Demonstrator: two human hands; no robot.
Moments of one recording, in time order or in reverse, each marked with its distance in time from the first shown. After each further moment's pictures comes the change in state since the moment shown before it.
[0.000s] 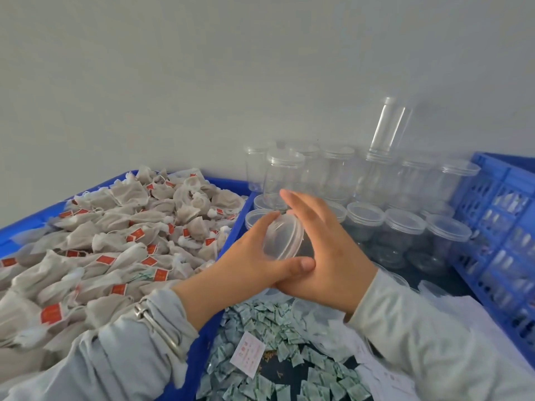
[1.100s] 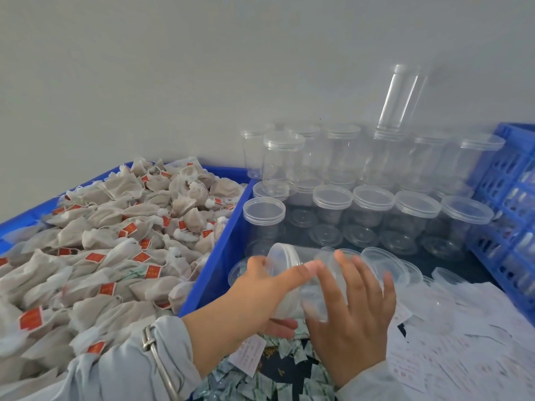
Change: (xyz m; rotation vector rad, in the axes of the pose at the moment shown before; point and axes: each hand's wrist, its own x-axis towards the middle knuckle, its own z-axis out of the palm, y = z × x) left_hand -0.015 0.004 0.040 -0.504 -0.074 -0.580; right_hand -0.096 0.035 0.077 -0.744 0.498 0.207
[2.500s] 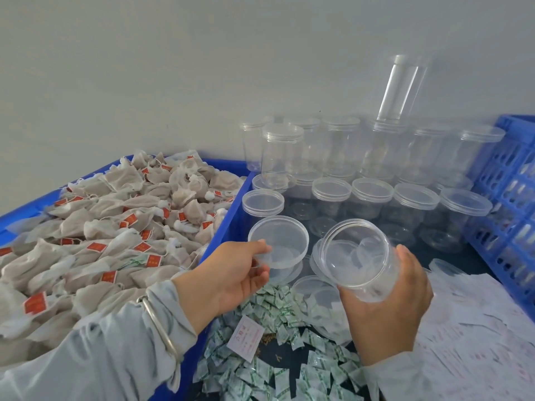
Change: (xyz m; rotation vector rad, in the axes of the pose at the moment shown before) left_hand 0.024 0.006 -0.020 -0.464 0.097 -0.138; right_hand 0.001 0.029 -0.011 0.278 0.013 0.602
